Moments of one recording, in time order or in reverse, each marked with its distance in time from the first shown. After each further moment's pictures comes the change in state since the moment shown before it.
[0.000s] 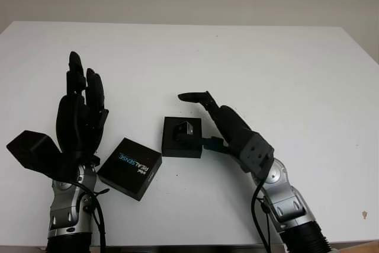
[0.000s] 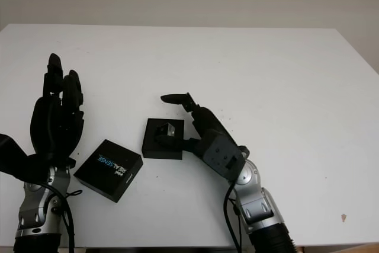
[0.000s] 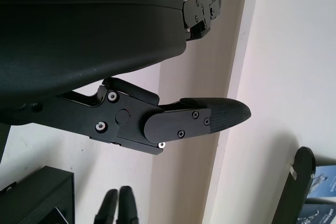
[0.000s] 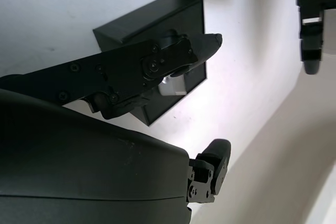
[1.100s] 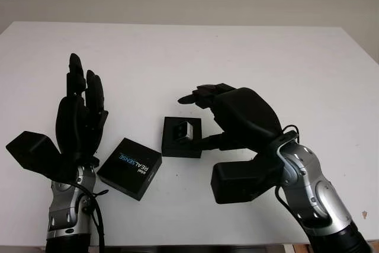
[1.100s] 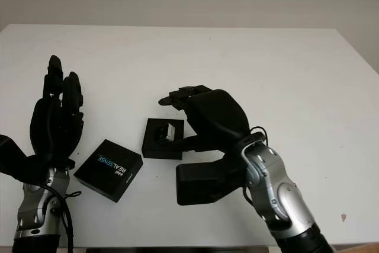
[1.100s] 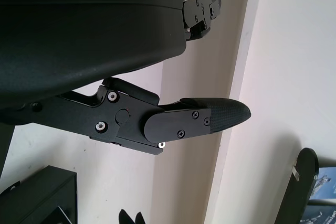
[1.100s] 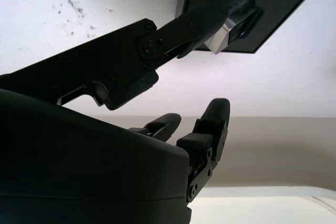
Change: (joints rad) left arm 0.005 0.002 -0.001 -0.003 -0.006 0.009 0.006; right arm -0.028 -0.179 0.131 -0.354 -0.769 0.064 0.001
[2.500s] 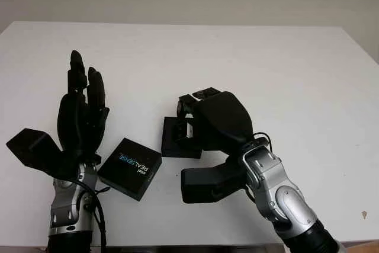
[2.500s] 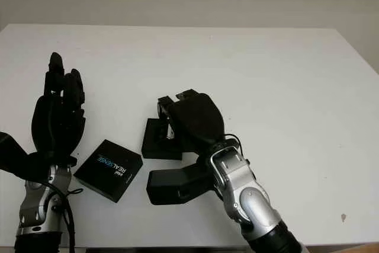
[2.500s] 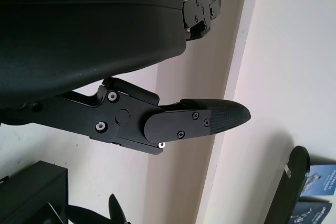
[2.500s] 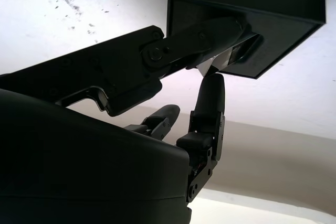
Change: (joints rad) left arm -0.019 -0.005 -0.004 0.004 -0.019 0.000 0.000; right arm -0.021 0.098 0.128 0.072 -0.315 0.104 -0.018
